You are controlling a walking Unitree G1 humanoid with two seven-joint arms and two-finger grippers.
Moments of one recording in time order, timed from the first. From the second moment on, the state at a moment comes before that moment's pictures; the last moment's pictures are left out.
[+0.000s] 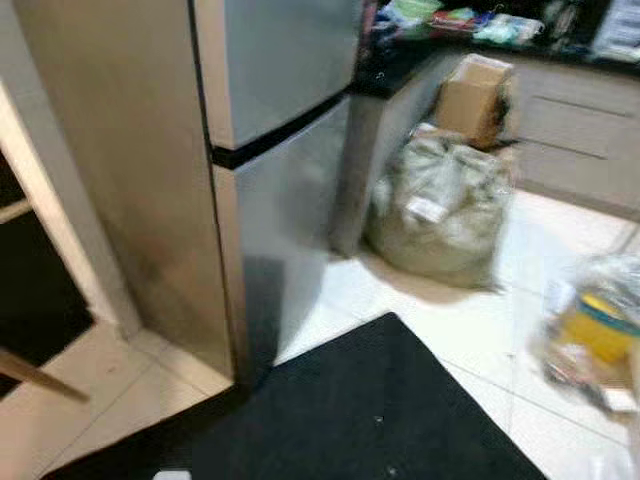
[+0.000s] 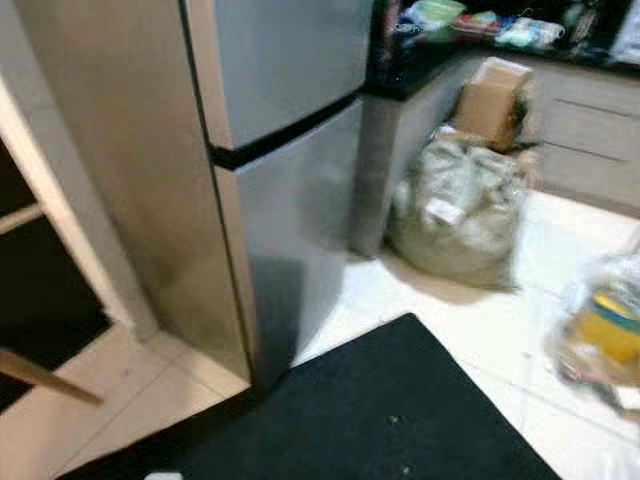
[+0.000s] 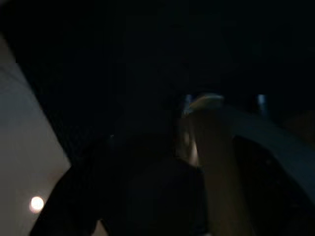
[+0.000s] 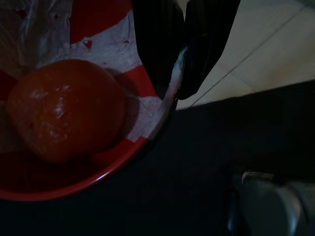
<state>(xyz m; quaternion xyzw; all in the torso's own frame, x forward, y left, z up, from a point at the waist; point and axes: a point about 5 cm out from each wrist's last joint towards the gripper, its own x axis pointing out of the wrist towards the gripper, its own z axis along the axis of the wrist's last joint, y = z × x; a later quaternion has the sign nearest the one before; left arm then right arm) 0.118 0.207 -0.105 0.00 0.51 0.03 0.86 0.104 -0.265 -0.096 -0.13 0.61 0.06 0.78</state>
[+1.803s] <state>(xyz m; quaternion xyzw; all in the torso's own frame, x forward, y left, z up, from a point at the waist) 0.116 0.200 -0.106 0.00 0.51 0.01 0.86 0.116 -0.256 -0.095 -0.14 0.59 0.08 0.79</state>
